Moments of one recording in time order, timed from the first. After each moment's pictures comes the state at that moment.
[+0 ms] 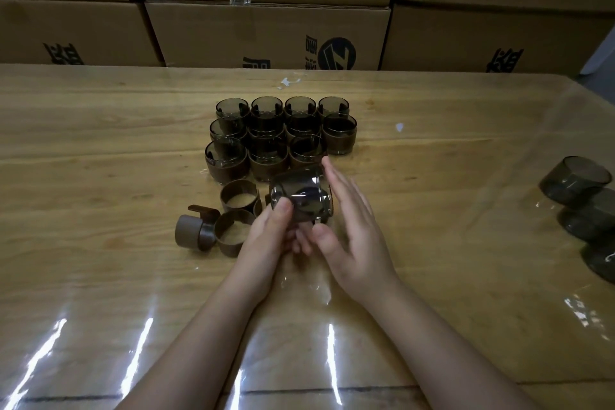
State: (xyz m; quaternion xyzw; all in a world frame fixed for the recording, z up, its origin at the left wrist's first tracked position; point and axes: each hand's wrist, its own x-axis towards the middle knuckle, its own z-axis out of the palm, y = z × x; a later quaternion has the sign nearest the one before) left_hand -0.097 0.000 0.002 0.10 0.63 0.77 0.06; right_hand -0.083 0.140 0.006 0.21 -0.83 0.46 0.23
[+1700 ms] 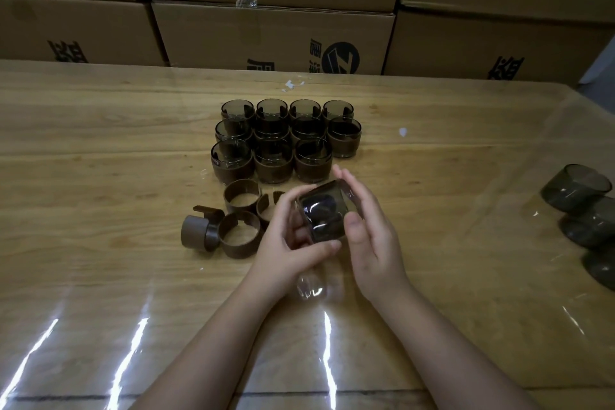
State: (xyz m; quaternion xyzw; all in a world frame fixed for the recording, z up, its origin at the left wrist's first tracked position) left_hand -0.091 0.006 0.003 0.16 0.63 0.76 0.01; right_hand -0.084 0.146 0.004 0.18 -0.76 0.59 0.21
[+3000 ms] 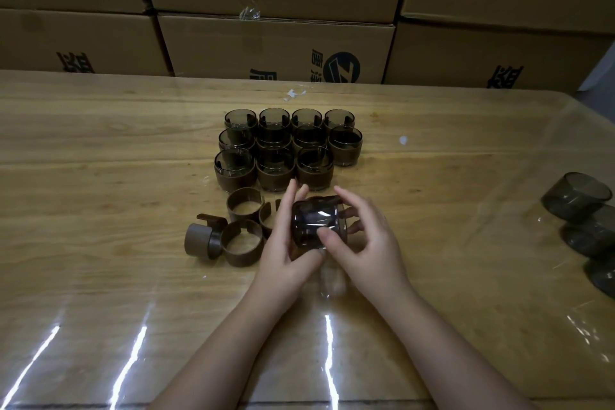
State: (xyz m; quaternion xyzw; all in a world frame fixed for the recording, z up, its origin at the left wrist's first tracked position) left_hand -0.084 0.004 0.002 0.16 0.71 0.68 -0.04; right_hand -0.087 0.149 0.006 0.13 -0.84 0.49 0.21
